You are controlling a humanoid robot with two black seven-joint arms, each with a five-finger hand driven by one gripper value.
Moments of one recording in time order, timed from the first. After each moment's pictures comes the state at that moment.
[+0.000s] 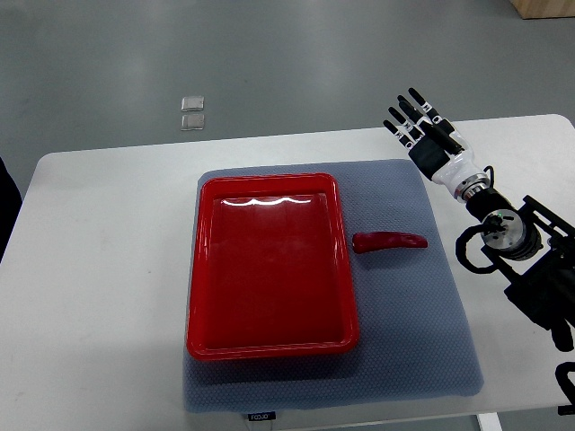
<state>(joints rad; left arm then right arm) -0.10 0.00 -0.06 -0.15 0.12 0.01 0.00 0.62 -0.17 0.98 0.74 -0.06 0.29 0.20</state>
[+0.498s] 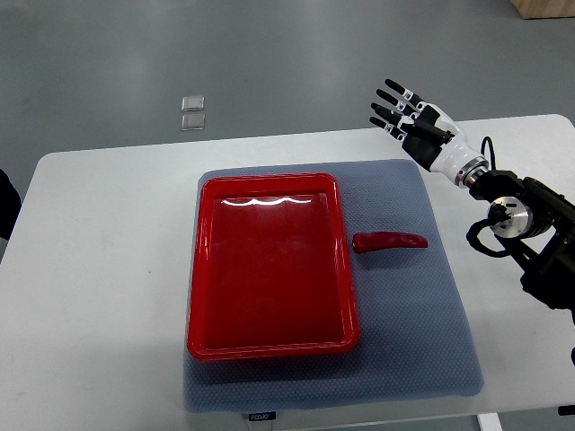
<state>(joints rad) -0.11 0.00 -0.06 -0.16 0.12 0.01 0.00 0.71 -0.27 0.88 0.76 -0.44 0.38 0.18</state>
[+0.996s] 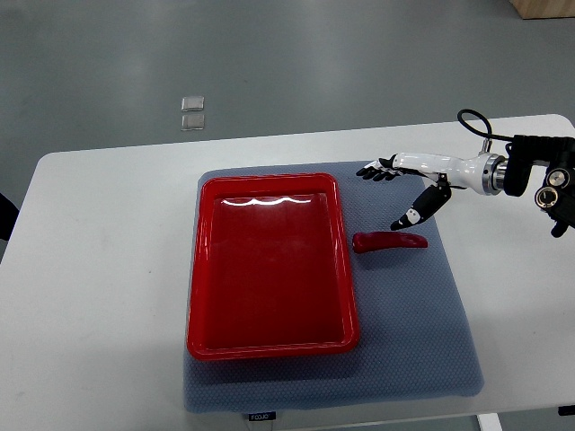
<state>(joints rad) -0.11 0.00 -0.06 -0.16 0.12 0.01 0.00 0.78 -0.60 0.54 1.13 -1.31 0.37 0.18</state>
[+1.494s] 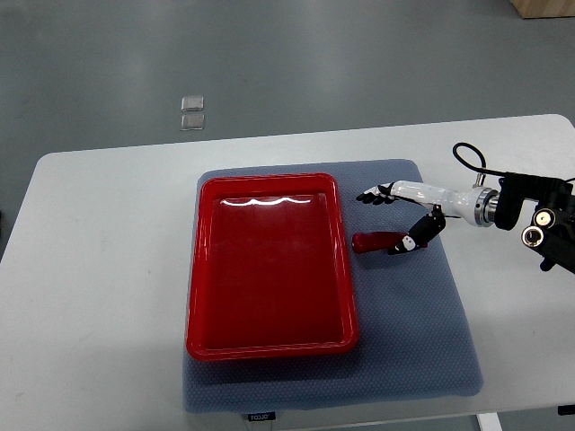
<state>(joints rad) -0.11 0.00 -0.06 -0.16 0.12 0.01 0.00 0.69 -0.56 0.53 1.14 -1.38 0.27 0.18</state>
